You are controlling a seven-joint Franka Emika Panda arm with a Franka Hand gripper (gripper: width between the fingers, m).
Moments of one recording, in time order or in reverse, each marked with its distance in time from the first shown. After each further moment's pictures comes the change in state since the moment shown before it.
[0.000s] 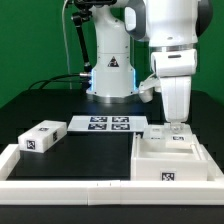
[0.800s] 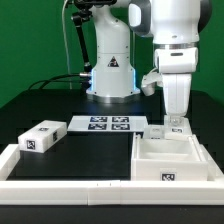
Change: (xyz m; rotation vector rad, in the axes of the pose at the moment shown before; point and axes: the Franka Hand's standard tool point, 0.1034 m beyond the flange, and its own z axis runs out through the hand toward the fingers) arm 0.000 -0.041 0.000 0.031 -0.024 -0.003
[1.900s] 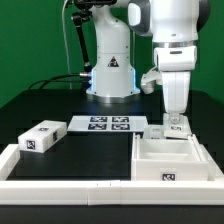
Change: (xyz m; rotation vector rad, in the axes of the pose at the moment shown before) arm 0.001 -0.010 -0.004 0.004 -0.011 0.011
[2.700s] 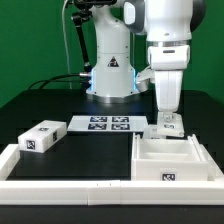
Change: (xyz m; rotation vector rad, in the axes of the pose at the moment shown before) arm -0.013 -0.007 -0.002 0.006 -0.010 0.010
